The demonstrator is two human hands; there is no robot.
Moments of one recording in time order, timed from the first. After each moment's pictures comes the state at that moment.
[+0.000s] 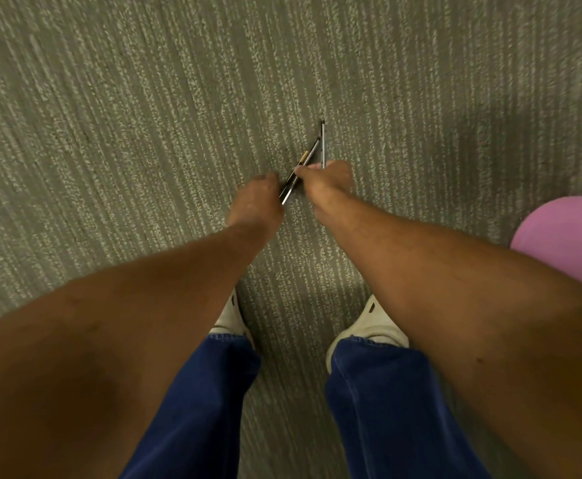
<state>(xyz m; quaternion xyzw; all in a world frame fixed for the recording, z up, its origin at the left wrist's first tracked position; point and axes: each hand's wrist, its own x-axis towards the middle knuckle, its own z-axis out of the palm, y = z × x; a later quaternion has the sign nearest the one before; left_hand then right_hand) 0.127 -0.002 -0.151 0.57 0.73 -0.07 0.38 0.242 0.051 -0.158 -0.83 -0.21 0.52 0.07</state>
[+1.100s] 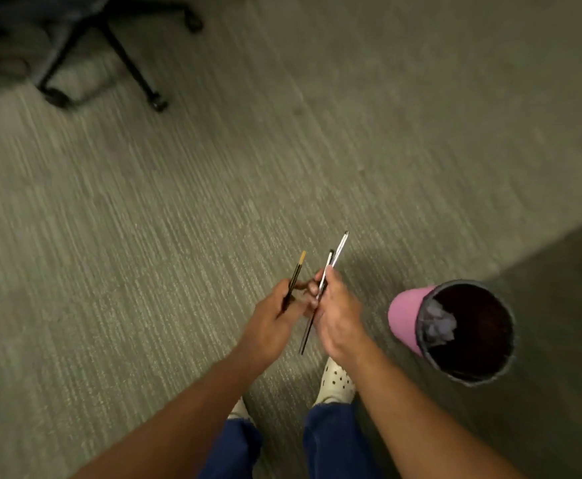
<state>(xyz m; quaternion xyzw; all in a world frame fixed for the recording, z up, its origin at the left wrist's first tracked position) 0.215 0.083 0.337 0.47 0.57 0.20 0.64 0.342 0.097 0.334 -0.59 0.02 0.67 0.45</state>
